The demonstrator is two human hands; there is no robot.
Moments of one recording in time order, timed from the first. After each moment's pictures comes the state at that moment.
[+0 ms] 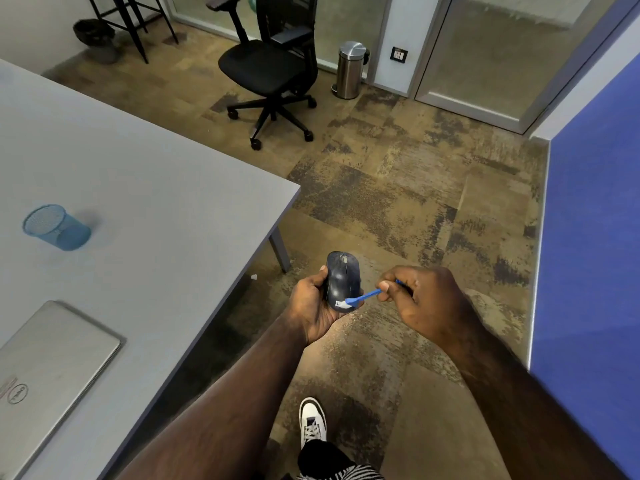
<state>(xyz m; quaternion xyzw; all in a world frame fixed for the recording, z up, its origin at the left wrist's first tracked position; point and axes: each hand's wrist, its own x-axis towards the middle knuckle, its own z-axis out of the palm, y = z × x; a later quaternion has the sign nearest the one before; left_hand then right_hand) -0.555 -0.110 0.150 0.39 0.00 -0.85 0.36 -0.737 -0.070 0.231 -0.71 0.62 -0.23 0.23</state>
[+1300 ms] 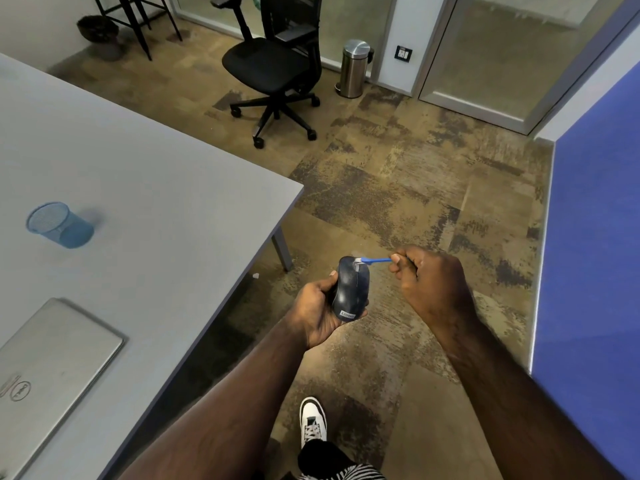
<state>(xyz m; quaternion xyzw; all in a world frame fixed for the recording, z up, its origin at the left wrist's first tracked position) -0.552 -0.107 0.148 0.43 -0.06 -0.85 0.31 -0.729 -0.092 0.227 -0.66 0.69 -0.27 0.14</state>
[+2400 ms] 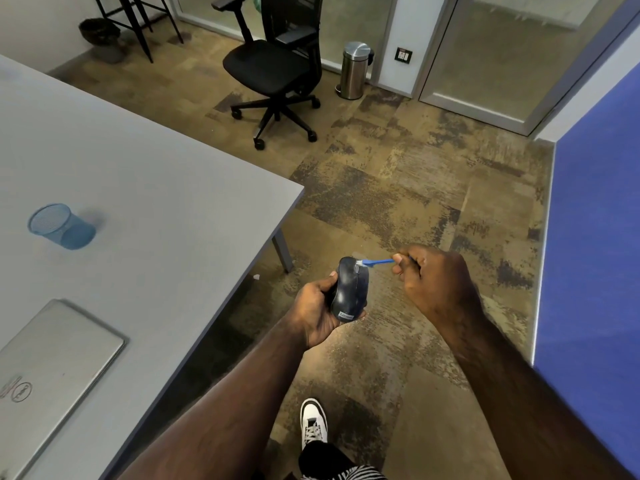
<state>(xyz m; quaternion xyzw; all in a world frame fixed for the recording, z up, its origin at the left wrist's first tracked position) -0.551 -0.107 0.153 0.43 -0.08 -0.84 0.31 -0.734 -0.093 0.235 -0.67 0.68 -0.26 0.15</state>
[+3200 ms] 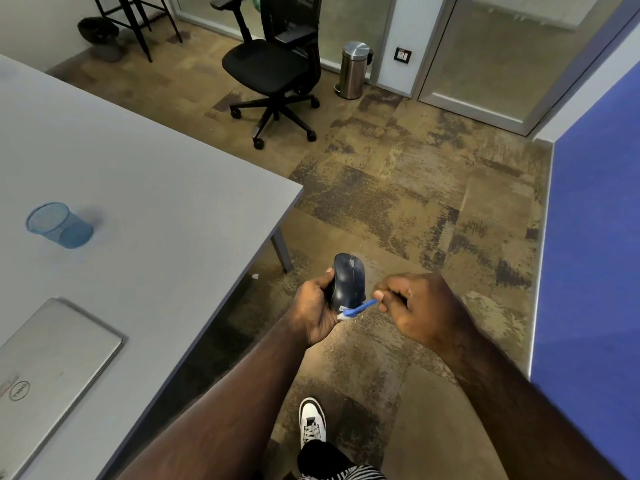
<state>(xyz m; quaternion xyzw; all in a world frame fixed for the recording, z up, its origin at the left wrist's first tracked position) -0.556 -0.109 0.149 0.43 -0.06 -0.83 0.34 -0.730 -0.068 0.230 -0.75 0.59 -0.21 0.22</state>
